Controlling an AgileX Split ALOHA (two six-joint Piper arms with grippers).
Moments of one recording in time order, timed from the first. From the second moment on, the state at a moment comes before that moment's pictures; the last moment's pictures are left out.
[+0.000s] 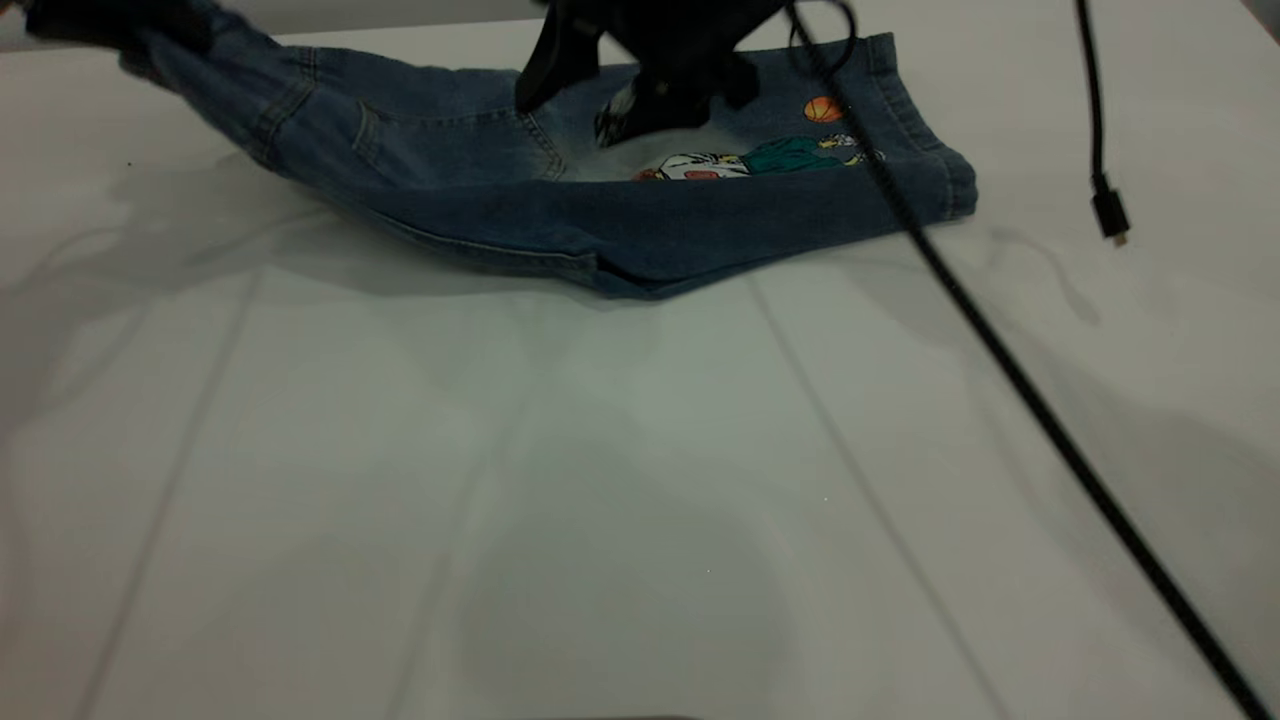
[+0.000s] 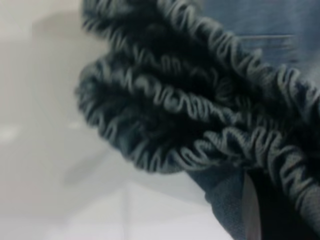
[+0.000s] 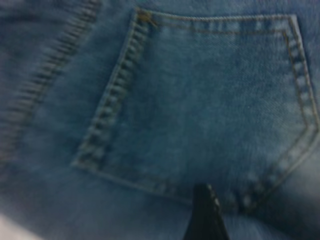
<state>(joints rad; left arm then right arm) 0.11 2.00 -1.38 -0.75 0.68 0.48 0.39 2.52 -1.84 1.19 0.60 -0.62</state>
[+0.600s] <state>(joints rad) -0.06 1.87 -1.38 -0.72 0.68 0.51 0.44 2.60 -1.94 1.03 0.73 -0.55</state>
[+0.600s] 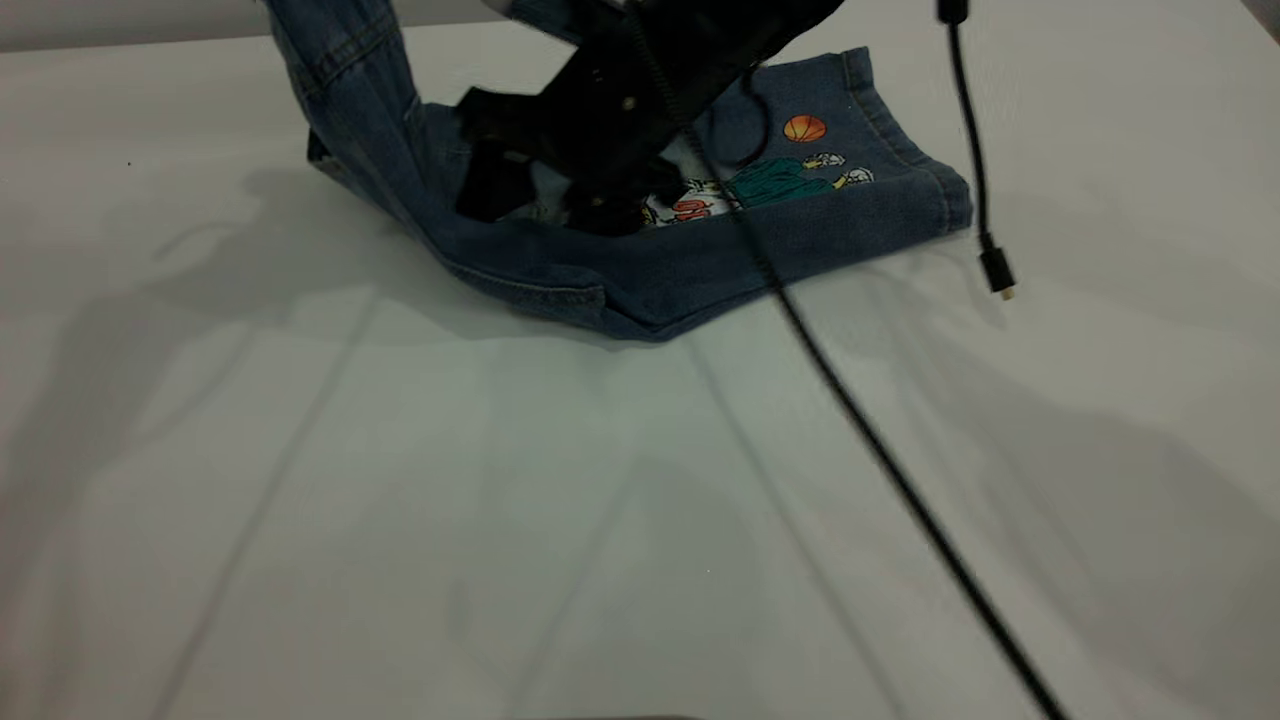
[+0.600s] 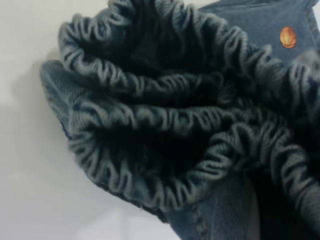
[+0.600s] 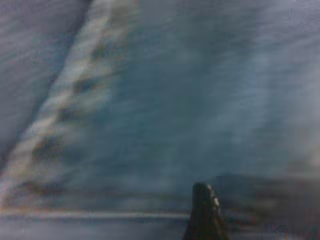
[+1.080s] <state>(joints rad) -0.15 1.82 -1.38 -0.70 0.62 0.52 0.34 2.60 -1.95 0.91 0.78 -0.49</state>
